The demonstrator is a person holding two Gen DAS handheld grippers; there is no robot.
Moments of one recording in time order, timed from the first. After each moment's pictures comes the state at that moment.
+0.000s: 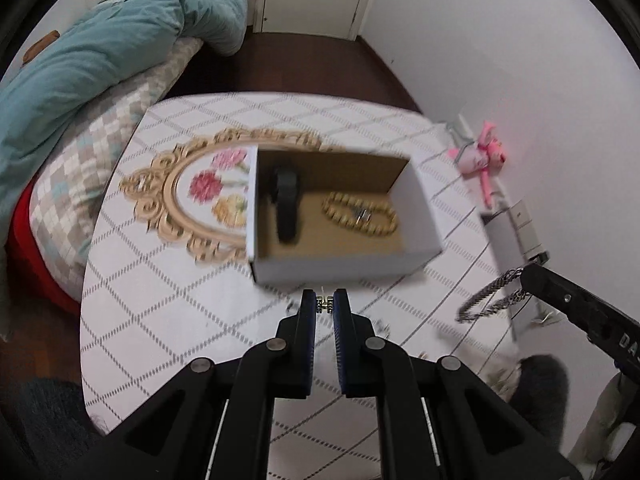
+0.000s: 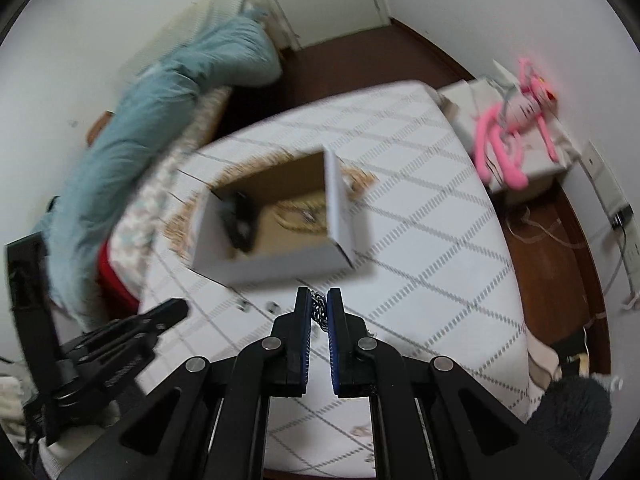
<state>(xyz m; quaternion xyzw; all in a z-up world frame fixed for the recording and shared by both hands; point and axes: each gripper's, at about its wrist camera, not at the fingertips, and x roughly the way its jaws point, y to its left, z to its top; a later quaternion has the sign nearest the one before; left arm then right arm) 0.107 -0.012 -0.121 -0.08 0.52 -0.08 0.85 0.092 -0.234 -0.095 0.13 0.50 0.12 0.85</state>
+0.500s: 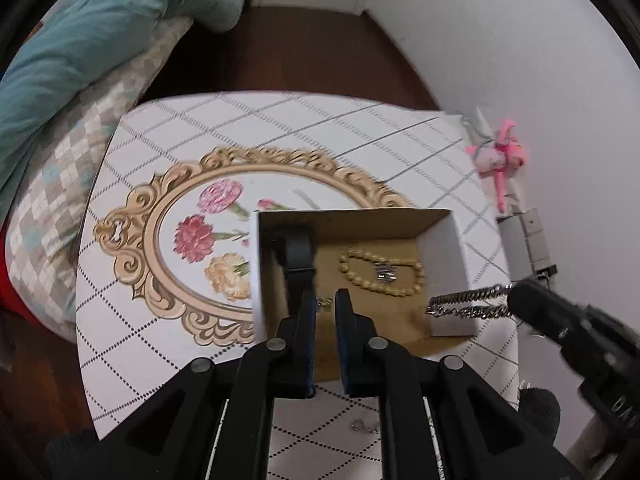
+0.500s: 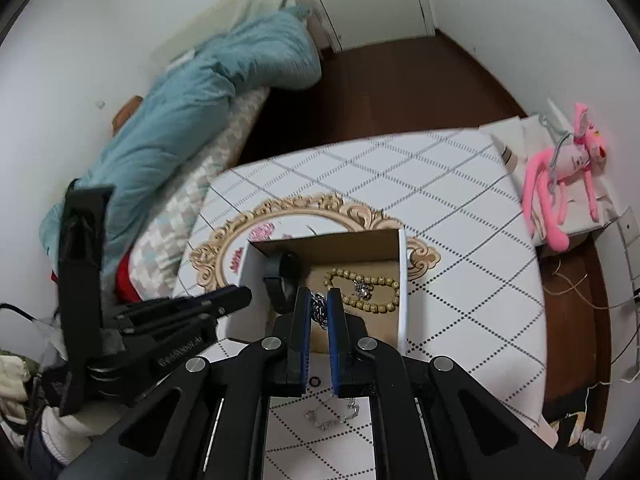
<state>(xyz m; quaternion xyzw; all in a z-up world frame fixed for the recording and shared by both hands) 0.210 0.001 -0.147 -0.08 0.58 -0.08 0.81 0.189 -0.187 -0.100 0.10 0.52 0.16 0.83</state>
